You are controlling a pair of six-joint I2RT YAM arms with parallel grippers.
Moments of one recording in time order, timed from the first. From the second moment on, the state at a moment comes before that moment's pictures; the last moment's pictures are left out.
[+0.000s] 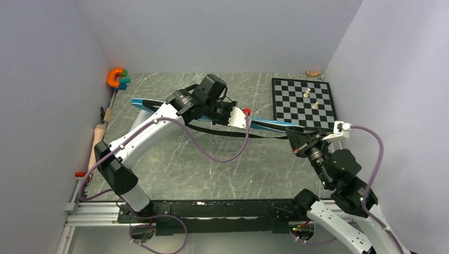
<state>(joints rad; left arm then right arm) -0.80 1.63 1.74 -0.86 0.41 1.06 0.68 0.35 0.82 -0.50 0.37 0.77</state>
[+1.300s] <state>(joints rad) -0.81 1.65 1.71 -0.90 0.24 1.10 0.70 0.48 0.90 -0.70 0.41 0.82</state>
